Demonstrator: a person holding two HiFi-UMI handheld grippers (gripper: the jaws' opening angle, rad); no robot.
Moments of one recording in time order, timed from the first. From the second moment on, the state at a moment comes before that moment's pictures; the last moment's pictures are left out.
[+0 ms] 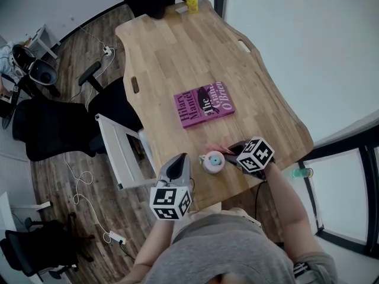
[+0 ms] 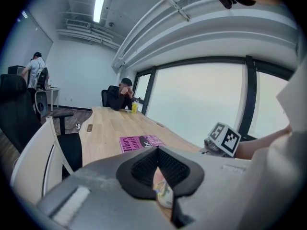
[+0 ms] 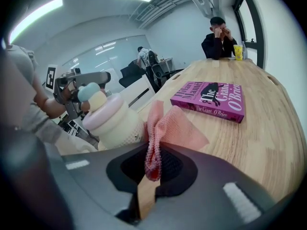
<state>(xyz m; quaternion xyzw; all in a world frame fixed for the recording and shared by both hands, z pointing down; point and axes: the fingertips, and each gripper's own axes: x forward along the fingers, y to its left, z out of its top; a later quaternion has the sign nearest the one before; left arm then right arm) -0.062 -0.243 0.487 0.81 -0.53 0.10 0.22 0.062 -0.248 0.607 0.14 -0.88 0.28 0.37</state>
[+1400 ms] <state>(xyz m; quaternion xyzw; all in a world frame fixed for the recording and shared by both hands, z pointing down) -0.071 -0.203 0.483 0.82 -0.53 0.10 0.21 0.096 -0.247 0.659 0.34 -0.83 0.30 0.34</state>
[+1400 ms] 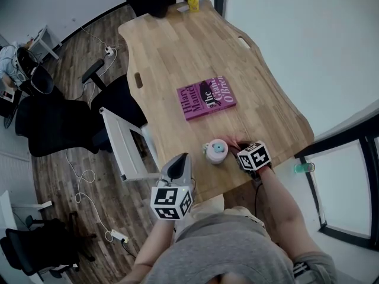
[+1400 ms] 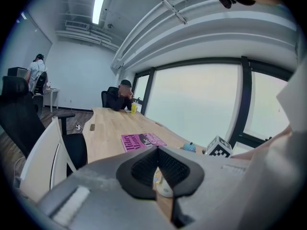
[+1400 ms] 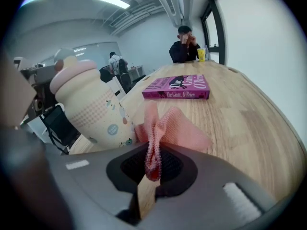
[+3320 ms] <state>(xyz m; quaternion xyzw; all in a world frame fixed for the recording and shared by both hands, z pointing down) -0.063 -0.168 0.468 0.83 -0.51 0.09 0.19 0.085 -0.188 0.529 0.39 -0.87 0.24 0.19</state>
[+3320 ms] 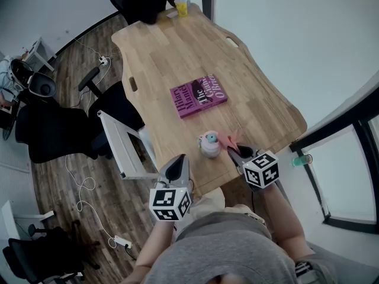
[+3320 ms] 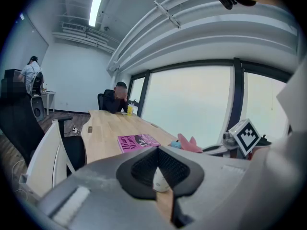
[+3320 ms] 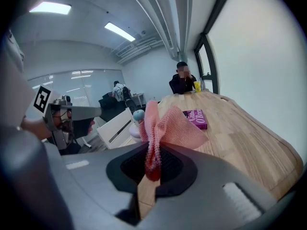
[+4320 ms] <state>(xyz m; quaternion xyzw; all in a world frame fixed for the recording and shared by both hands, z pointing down) -0.067 -0.184 0.480 0.83 -0.51 0.10 0.20 0.074 -0.186 0.590 0.33 -0.87 0.26 0.27</state>
